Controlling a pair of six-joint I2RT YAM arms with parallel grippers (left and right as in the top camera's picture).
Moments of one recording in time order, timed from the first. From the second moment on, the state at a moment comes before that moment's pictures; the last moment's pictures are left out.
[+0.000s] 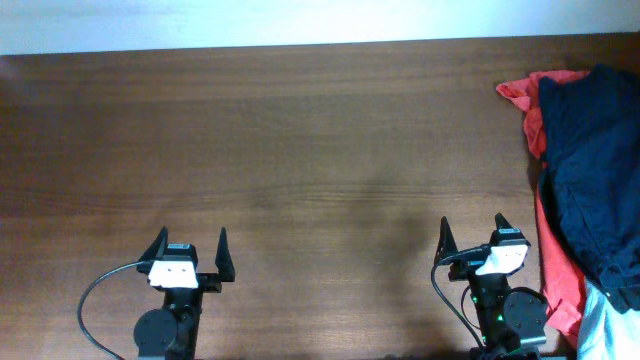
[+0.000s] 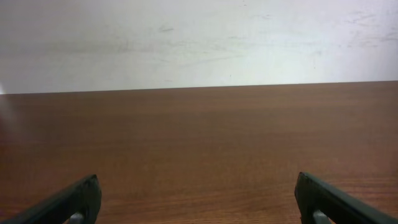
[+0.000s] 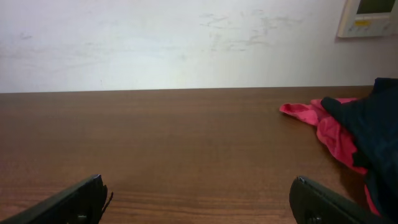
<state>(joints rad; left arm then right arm) -0.05 0.01 0.01 -0.08 0.00 0.00 0.08 0.01 0.01 -0.07 0.03 0.05</state>
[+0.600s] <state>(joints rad) -0.05 0.01 0.01 -0.08 0.00 0.00 0.08 0.01 0.01 -0.07 0.03 0.05</state>
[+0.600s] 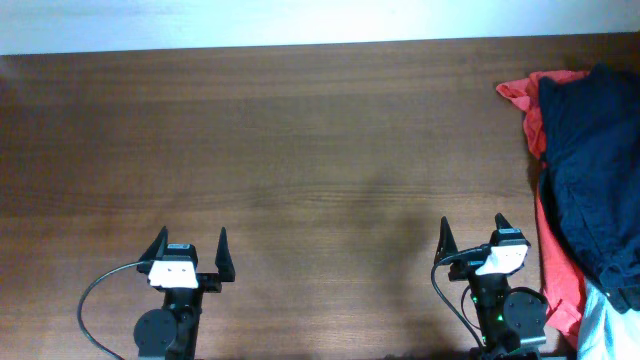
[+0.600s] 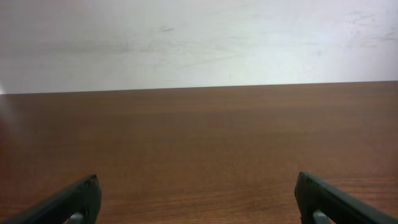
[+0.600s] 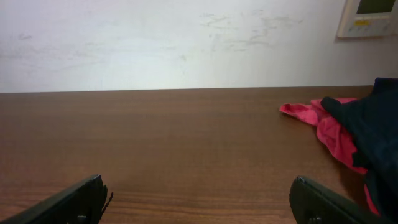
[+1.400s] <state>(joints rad) -0.05 0.01 0.01 -0.08 0.00 0.00 0.08 0.10 0.52 -0.40 0.10 0.16</state>
